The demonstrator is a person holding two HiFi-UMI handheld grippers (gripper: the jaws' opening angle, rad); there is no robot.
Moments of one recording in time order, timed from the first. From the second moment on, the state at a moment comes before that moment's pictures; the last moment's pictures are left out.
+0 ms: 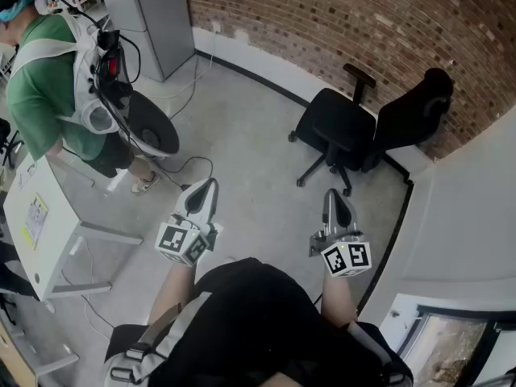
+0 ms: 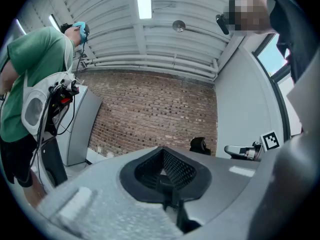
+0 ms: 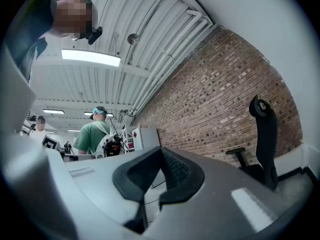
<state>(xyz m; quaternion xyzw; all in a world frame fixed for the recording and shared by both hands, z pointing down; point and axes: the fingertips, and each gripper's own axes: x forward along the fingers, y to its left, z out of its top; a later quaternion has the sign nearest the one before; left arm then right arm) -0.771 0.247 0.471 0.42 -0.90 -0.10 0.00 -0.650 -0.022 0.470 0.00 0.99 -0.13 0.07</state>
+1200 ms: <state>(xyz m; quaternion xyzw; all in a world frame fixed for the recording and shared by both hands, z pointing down) -0.784 0.269 0.467 0.48 -0.87 -0.08 0.00 -0.644 0.026 0.466 -0.03 0.99 -0.13 0.08</state>
